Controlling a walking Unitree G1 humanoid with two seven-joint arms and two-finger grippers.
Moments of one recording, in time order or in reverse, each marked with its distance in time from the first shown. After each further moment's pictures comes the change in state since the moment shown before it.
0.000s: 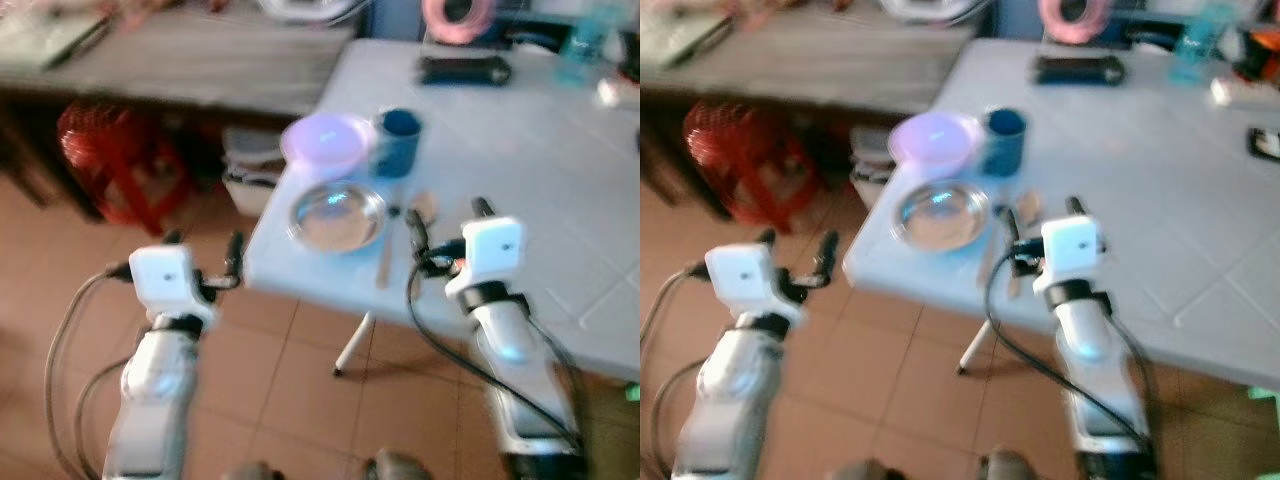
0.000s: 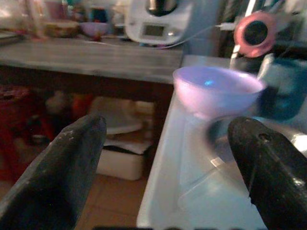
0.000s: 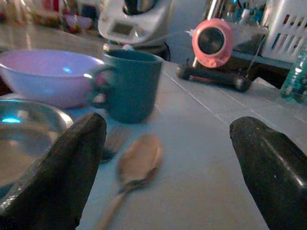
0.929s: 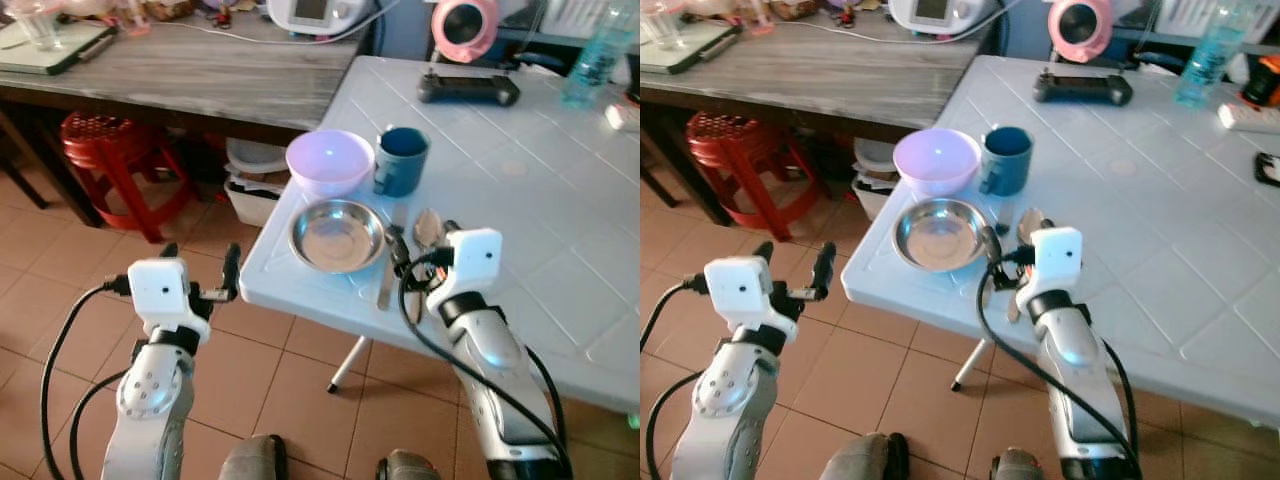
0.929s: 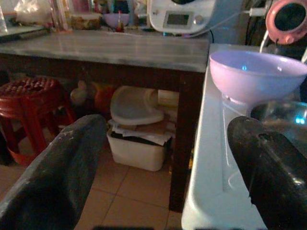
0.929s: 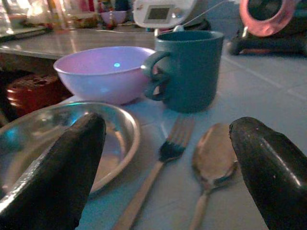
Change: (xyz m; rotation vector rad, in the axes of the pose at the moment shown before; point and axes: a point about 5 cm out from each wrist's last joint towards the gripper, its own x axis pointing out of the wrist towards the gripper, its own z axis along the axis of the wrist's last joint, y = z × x) left arm -0.018 0.026 -0.007 0.069 0.054 0.071; right arm 0.003 0.033 -0.005 0.259 0.089 0.138
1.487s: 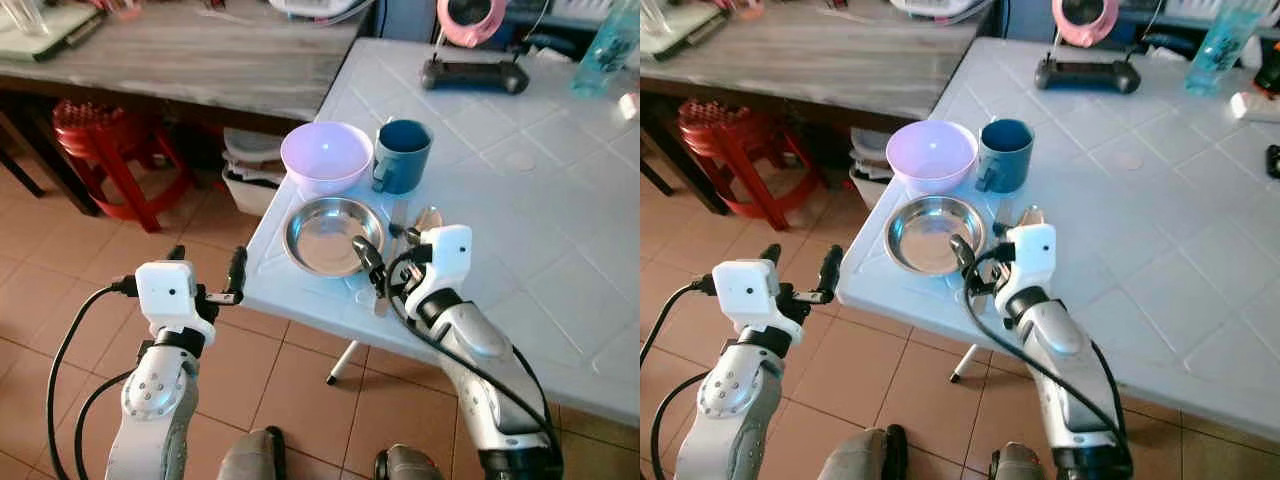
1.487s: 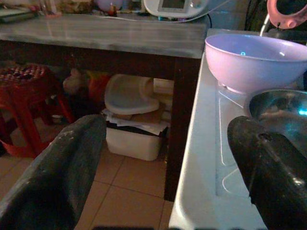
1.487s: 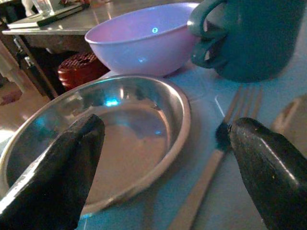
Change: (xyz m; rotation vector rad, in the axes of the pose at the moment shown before) left arm 0.002 -0.007 0.000 -0.009 0.004 -0.025; right arm 0.006 0.019 -0.006 0.121 0.102 0.152
